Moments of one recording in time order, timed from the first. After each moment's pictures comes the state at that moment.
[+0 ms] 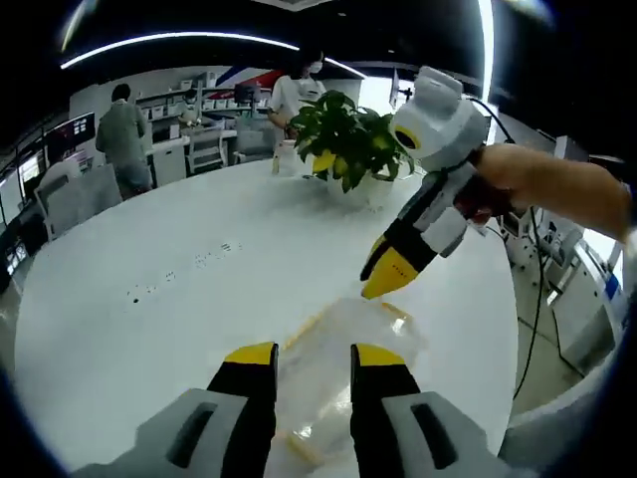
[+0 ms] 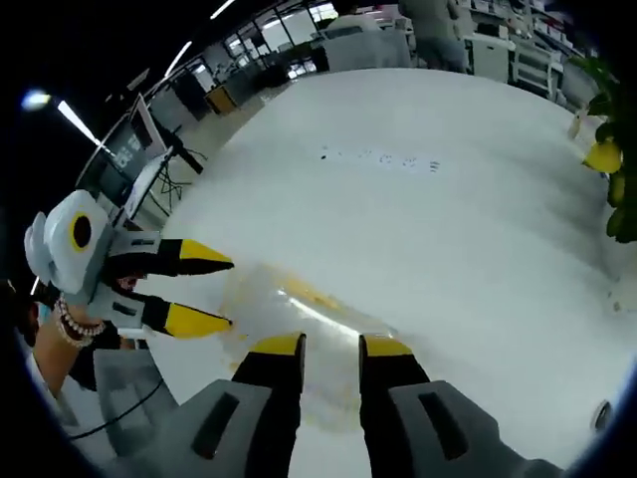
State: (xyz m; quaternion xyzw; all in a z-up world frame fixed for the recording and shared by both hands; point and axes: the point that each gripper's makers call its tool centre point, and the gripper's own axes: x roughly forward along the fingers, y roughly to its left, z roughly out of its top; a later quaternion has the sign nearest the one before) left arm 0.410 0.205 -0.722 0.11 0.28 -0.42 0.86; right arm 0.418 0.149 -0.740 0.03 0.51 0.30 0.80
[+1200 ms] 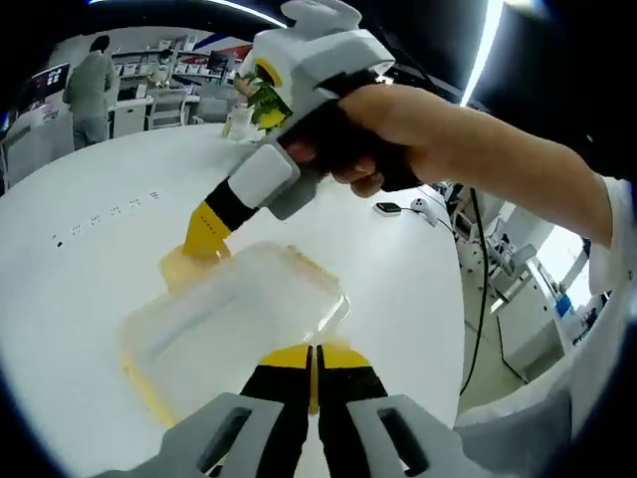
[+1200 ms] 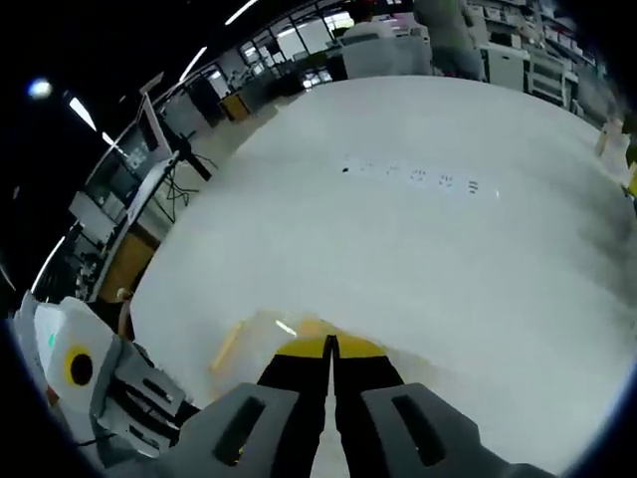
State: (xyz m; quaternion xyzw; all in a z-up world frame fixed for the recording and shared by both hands) left arm 0.340 0.172 -0.764 0.03 0.36 -0.49 0.79; right arm 0.459 0.186 -0.756 0.02 0.47 0.31 0.83
